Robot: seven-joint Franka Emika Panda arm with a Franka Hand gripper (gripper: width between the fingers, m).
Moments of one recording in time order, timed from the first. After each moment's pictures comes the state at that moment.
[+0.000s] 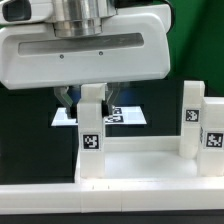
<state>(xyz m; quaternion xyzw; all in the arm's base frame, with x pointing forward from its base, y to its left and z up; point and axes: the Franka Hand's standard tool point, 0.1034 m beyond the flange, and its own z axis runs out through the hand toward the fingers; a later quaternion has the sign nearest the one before) 0.638 -0.056 0.111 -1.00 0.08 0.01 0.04</state>
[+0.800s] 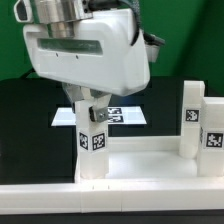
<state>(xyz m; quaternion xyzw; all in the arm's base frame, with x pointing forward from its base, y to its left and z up) 0.639 -0.057 0.111 -0.86 0.51 0.03 0.06</state>
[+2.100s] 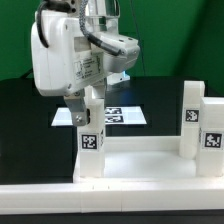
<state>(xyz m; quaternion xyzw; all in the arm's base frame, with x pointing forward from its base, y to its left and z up) 0.633 -0.056 0.109 -0.58 0.81 -0.01 0.07</state>
